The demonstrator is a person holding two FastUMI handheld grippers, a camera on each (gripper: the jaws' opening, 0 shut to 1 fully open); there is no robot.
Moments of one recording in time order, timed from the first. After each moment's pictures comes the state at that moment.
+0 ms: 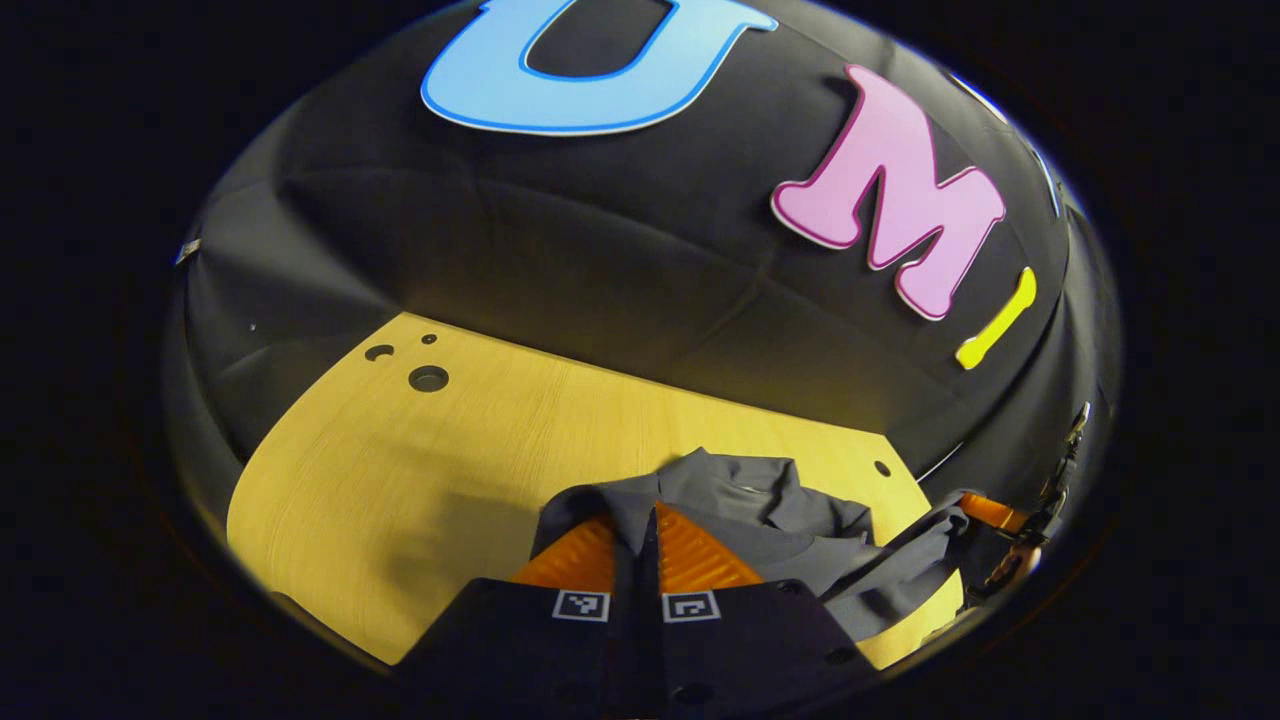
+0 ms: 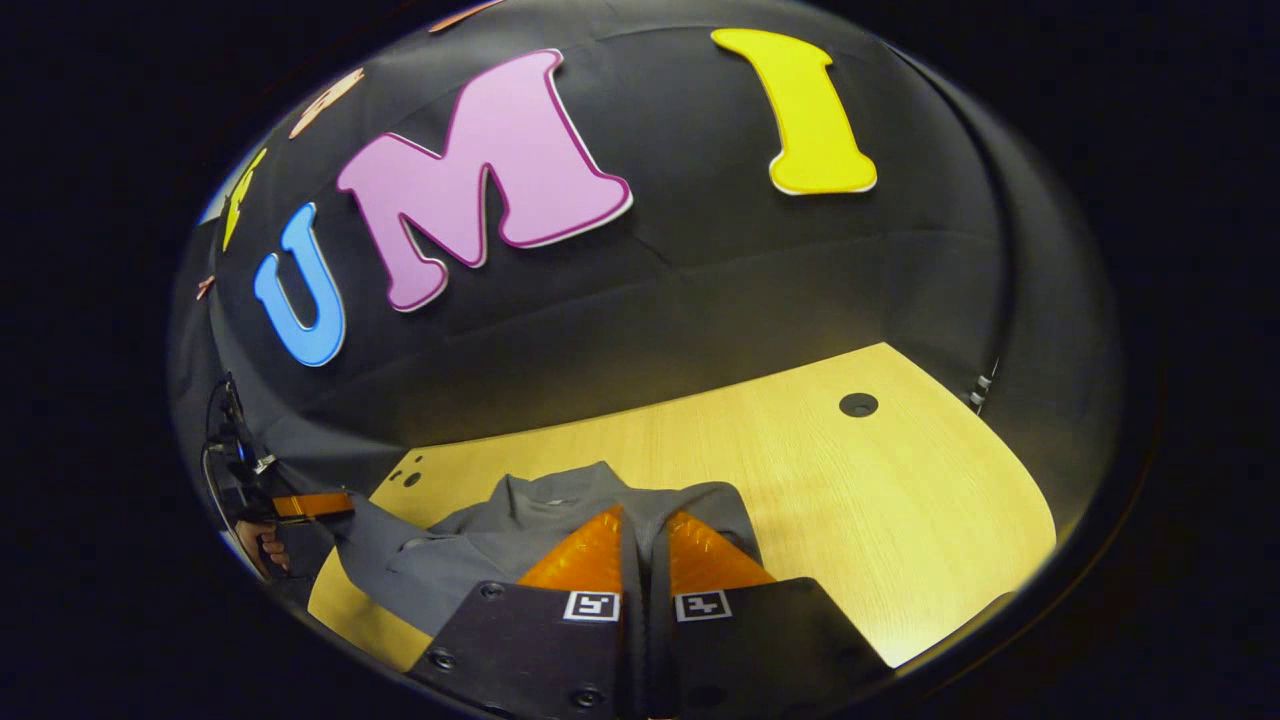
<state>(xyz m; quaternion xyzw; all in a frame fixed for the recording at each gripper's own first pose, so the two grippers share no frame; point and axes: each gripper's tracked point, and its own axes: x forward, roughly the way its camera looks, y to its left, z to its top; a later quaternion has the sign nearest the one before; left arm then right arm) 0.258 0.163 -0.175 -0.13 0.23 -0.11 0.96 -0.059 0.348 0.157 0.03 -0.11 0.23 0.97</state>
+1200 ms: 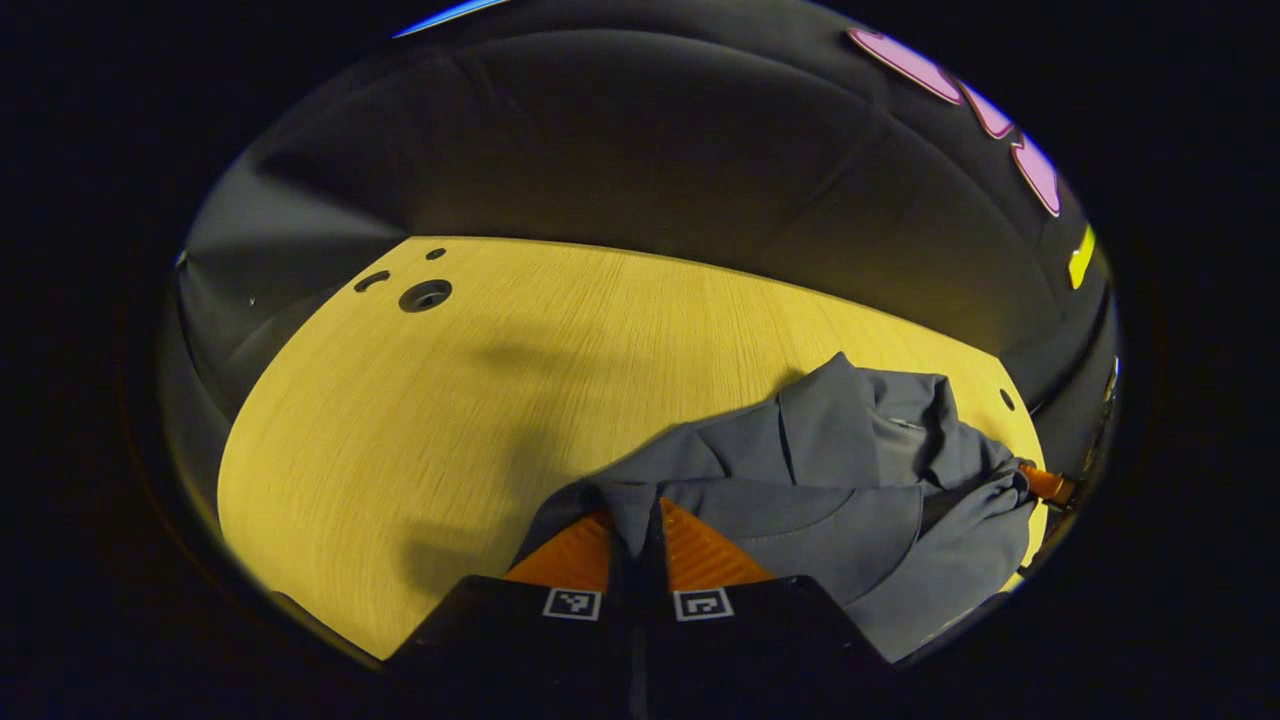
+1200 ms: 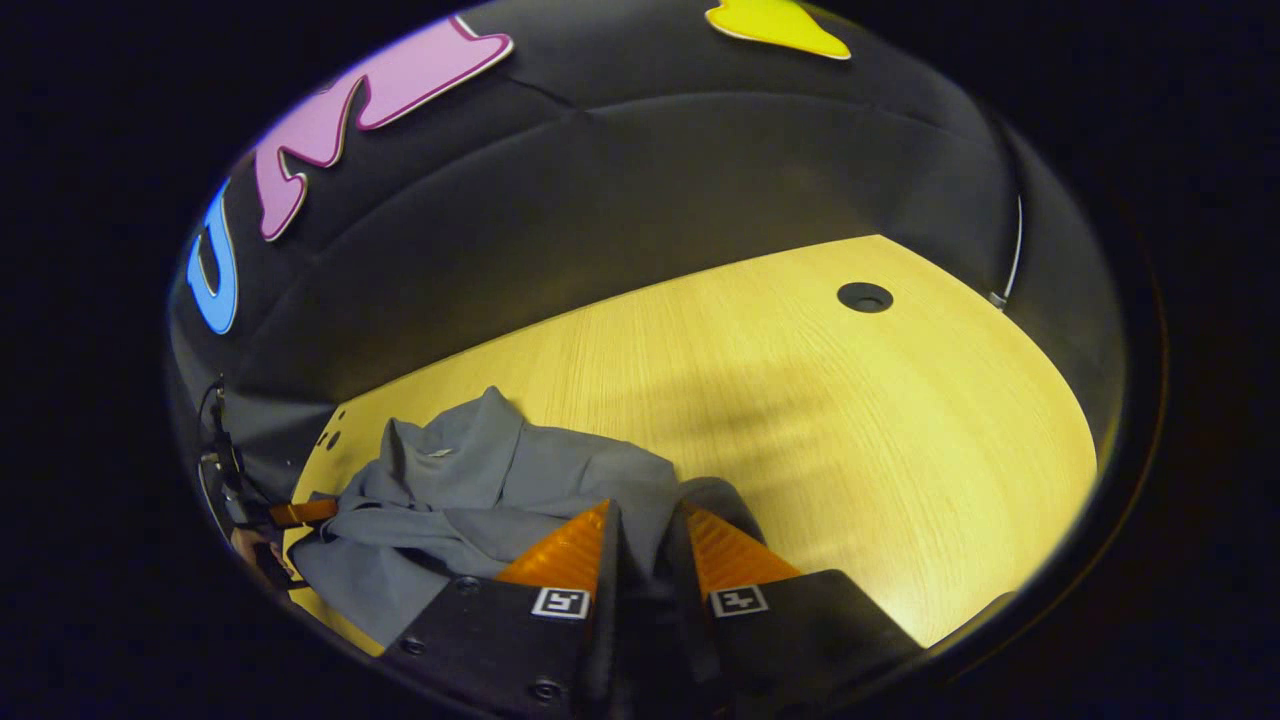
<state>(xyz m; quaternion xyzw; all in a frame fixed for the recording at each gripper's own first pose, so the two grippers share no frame) 0.319 0.170 -0.306 -0.05 0.35 -0.02 0.93 0.071 0.340 0.092 0.04 0.01 0.18 0.98</state>
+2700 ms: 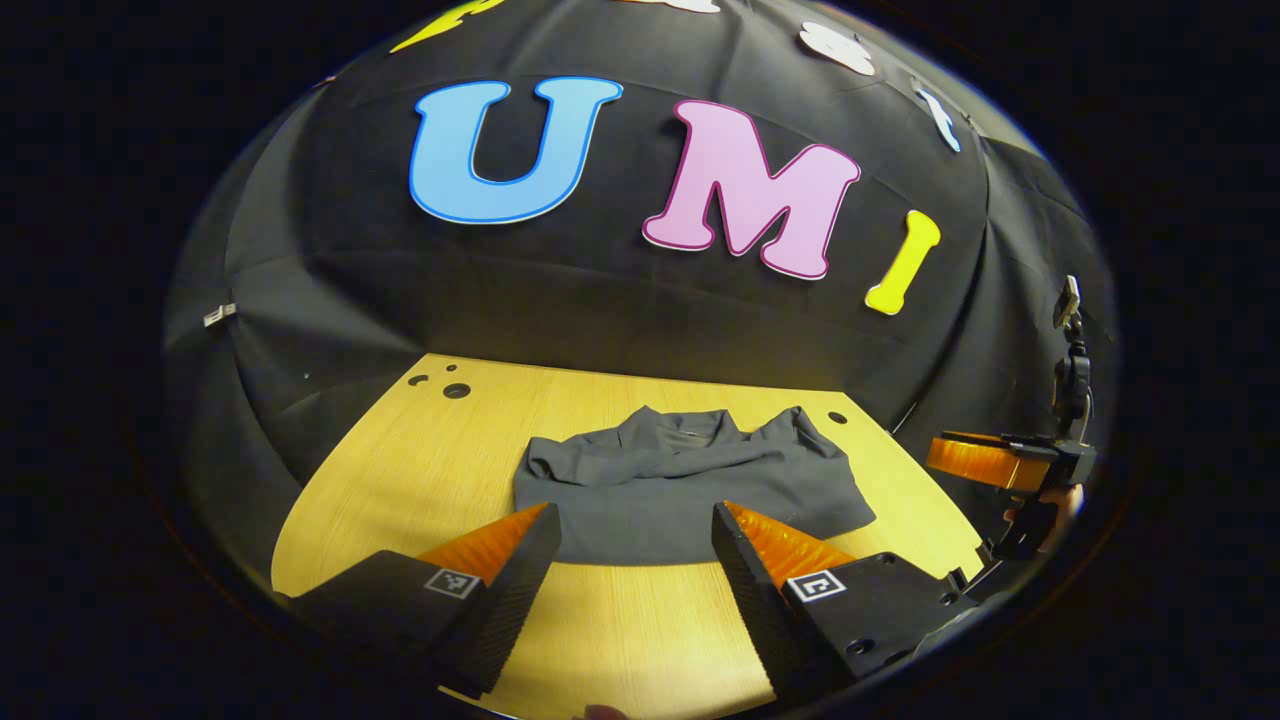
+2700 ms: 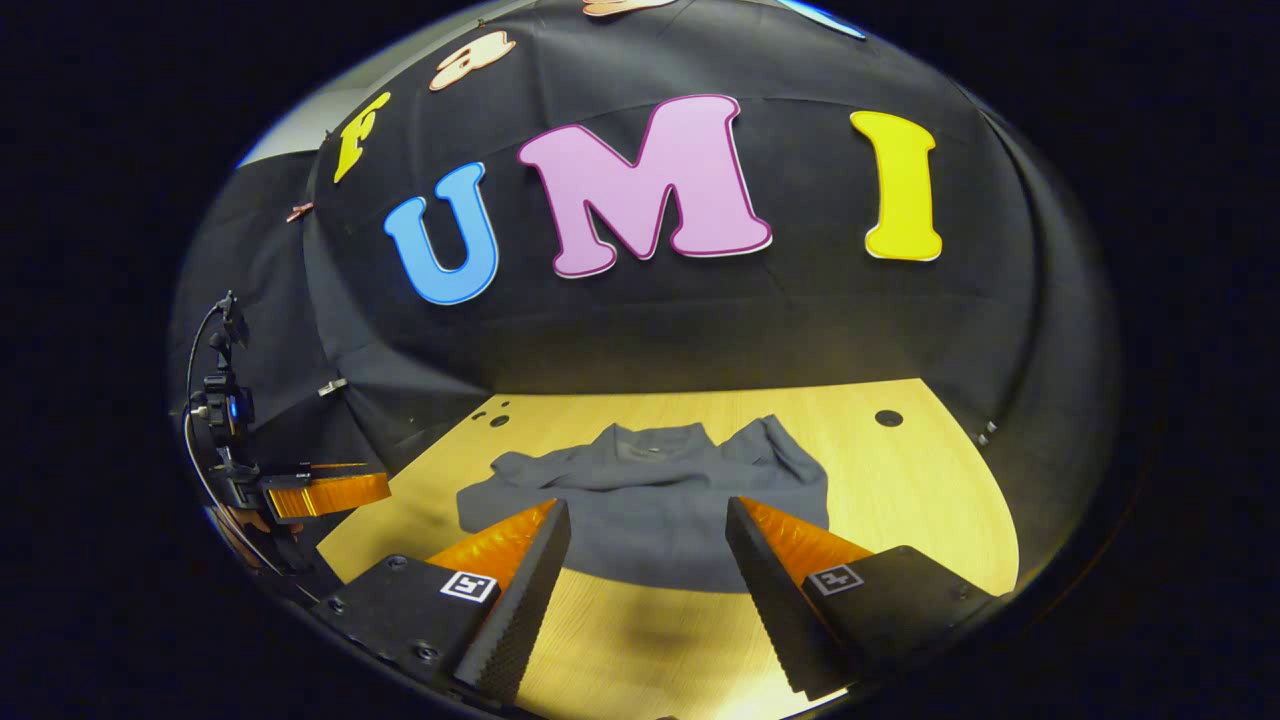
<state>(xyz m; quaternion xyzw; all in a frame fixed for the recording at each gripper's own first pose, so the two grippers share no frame) 0.025 0.131 -0.134 -0.06 0.18 -0.11 0.98 -0.255 0.377 0.083 -0.08 -0.12 0.30 0.94</state>
